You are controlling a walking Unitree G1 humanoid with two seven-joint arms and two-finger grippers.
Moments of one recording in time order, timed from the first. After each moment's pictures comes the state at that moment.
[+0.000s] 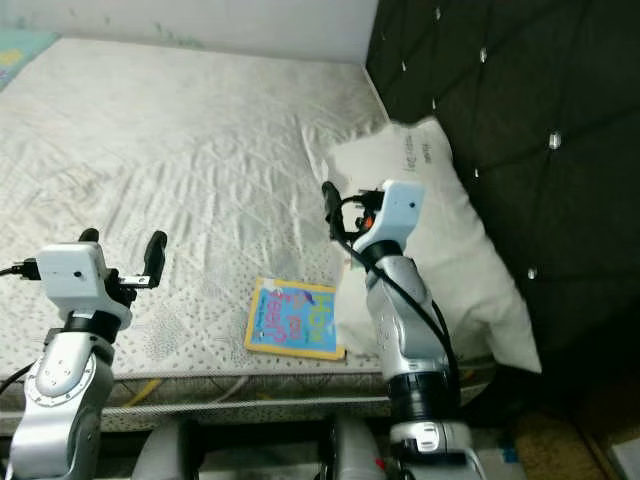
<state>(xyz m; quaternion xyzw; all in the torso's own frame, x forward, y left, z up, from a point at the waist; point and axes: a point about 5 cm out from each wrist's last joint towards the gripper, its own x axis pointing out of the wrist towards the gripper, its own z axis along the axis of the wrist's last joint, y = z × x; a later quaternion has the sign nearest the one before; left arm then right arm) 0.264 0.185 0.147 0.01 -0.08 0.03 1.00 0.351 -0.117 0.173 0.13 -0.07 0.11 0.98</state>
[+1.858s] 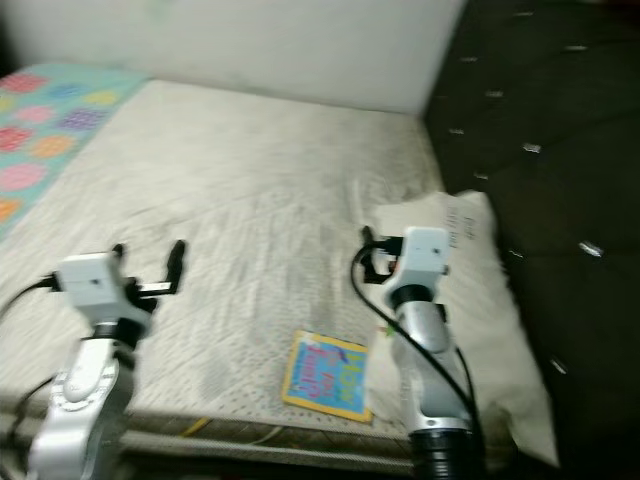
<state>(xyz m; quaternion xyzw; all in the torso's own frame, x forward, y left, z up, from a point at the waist) 0.261 0.169 0.134 -0.07 -0.06 0.02 1.00 0.314 -0.145 0.135 0.04 -0.02 0.01 1.00</state>
